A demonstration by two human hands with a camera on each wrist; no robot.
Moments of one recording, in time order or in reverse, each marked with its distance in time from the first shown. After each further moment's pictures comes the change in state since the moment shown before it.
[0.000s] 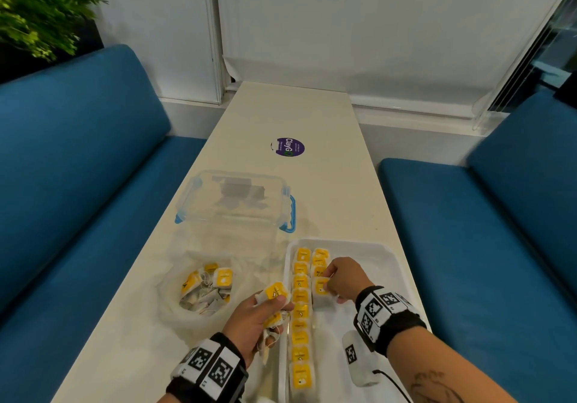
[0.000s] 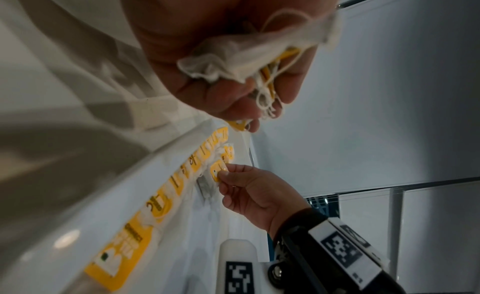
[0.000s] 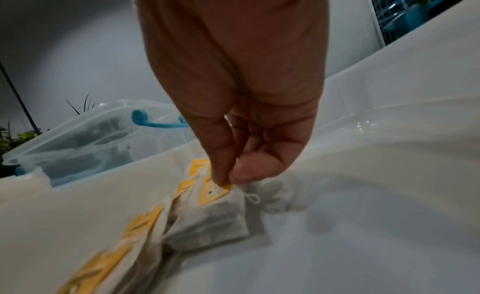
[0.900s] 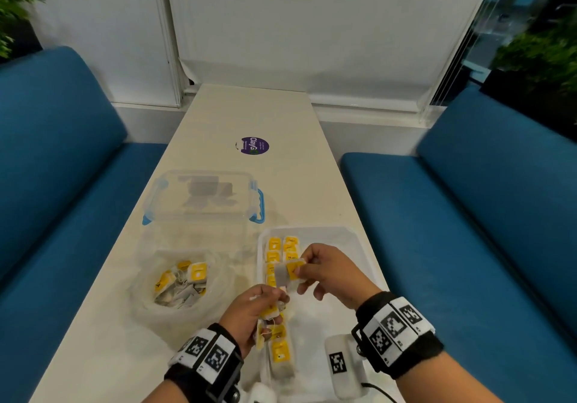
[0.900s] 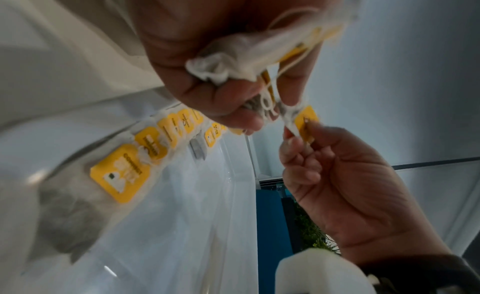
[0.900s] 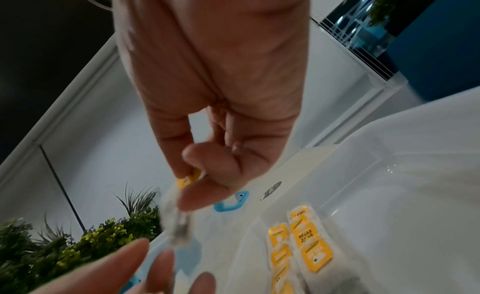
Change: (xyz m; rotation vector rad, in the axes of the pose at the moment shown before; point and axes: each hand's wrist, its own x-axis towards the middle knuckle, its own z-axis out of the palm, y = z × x) left_hand -0.018 -0.005 0.024 0.048 -0.167 -0.044; right_hand -0.106 -0.006 -0.020 0.496 -0.066 -0.282
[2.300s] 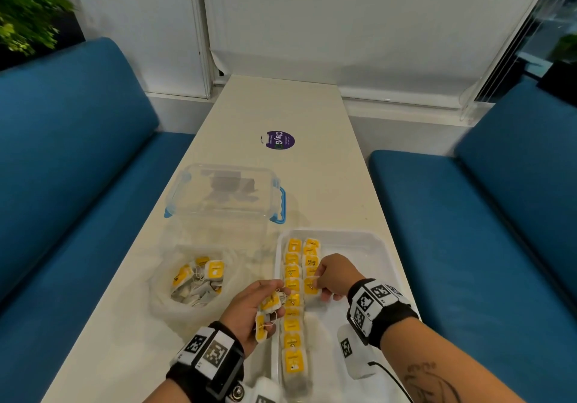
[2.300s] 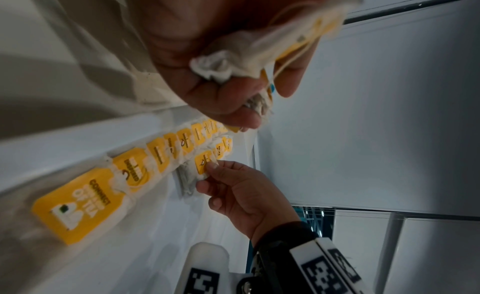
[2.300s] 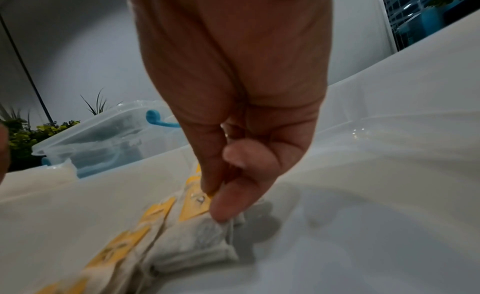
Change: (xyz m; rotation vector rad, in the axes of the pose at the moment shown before) left_hand 0.012 0.009 -0.015 -0.241 0.131 -0.064; right_hand 0.079 0.034 0.004 -0.594 -0.056 0.297
